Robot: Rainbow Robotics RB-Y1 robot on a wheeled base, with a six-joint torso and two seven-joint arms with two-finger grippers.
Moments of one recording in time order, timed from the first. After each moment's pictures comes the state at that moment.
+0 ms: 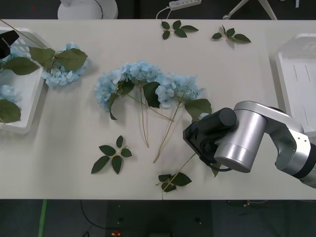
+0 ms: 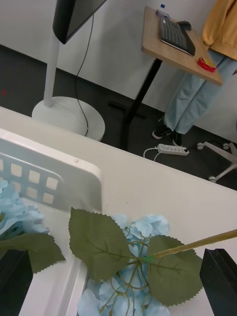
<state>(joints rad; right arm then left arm) -0.58 -0.72 0.89 -1.92 -0.56 1.26 -0.33 -0.40 0.89 -0.02 -1.29 1.26 0.32 -1.61</state>
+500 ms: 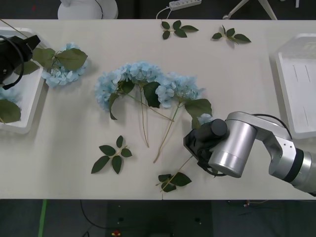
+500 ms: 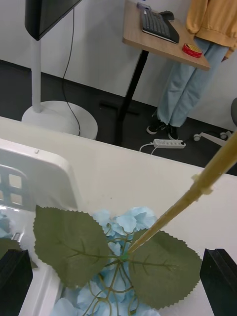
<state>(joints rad) -0.58 -0.69 0.96 -1.79 -0.51 1.18 -0.33 -0.47 0.85 -0.15 -1.23 1.19 0.23 -1.61</state>
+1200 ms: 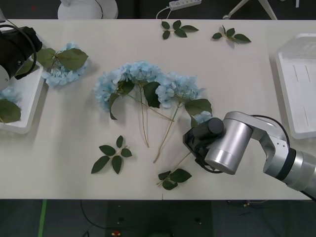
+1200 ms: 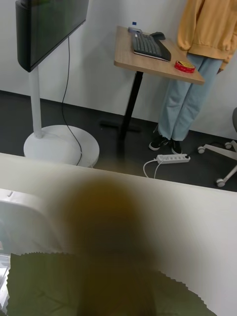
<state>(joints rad) -0.58 -0.65 0.94 -1.71 -0.49 1.15 -0.32 -0.58 0.77 -0.18 -1.12 1.14 0.13 -1.70</state>
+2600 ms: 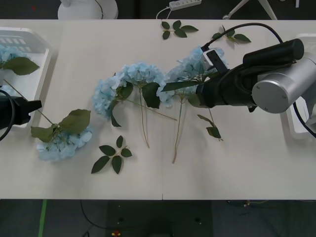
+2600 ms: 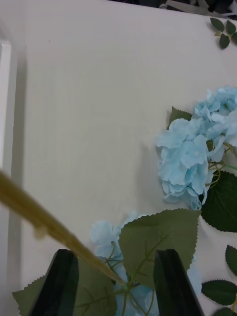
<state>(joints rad) -0.58 -0.73 0.46 -1.78 -0.92 1.03 1.50 0.09 0.89 0.15 -1.88 1.20 0.78 -1.70</state>
